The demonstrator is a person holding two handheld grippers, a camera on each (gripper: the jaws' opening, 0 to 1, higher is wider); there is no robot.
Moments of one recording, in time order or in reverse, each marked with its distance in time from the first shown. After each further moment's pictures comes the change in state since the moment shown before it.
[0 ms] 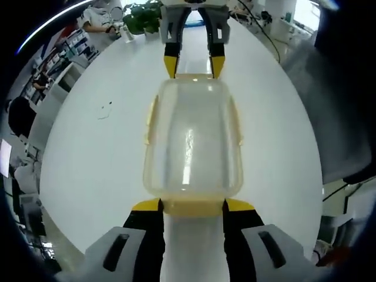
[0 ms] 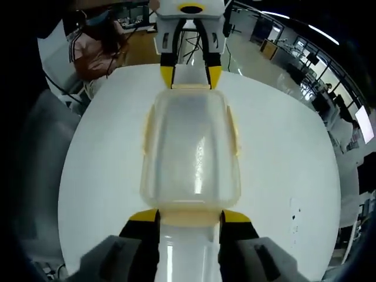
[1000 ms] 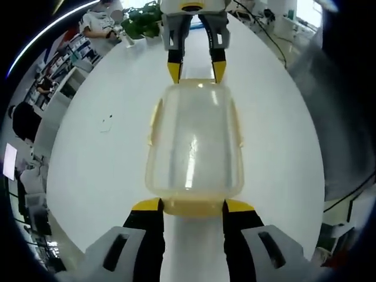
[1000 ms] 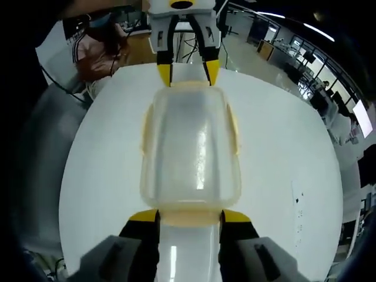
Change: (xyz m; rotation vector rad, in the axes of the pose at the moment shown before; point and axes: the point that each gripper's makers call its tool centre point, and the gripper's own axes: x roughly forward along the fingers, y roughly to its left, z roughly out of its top) left arm 0.010 -0.012 0.044 -0.002 0.007 0.057; right arm -0.017 0.012 -0.040 0.013 -0.028 0.005
